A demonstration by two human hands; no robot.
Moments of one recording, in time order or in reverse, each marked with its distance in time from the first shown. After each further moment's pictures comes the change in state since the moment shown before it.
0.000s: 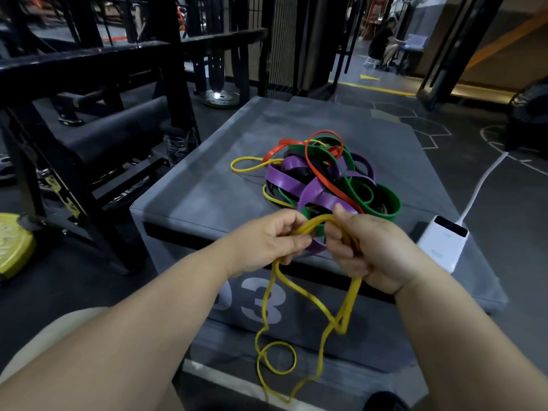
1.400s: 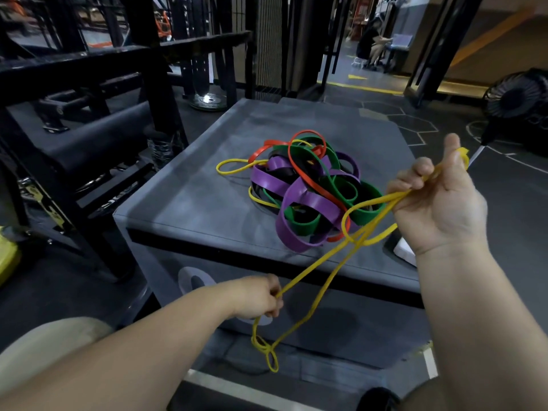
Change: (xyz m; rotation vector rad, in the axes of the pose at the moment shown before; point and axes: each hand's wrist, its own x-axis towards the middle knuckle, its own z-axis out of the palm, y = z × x) left_hand -0.001 -0.069 0.041 0.416 -0.217 -0.535; right_hand -0.009 -0.039 -0.053 0.772 0.425 -0.663
